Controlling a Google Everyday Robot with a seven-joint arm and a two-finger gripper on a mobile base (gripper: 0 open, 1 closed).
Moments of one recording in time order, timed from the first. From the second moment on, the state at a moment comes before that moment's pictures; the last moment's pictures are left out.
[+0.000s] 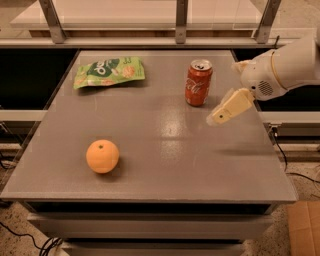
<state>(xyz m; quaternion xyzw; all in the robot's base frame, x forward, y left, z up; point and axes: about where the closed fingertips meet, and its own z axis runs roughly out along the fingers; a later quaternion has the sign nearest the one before) 0.560 -0.152 0.901 -0.50 0.77 0.14 0.37</state>
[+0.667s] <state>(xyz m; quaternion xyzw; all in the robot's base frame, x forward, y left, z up) 0.595 -0.131 0.908 -0.51 0.74 0.16 0.41</state>
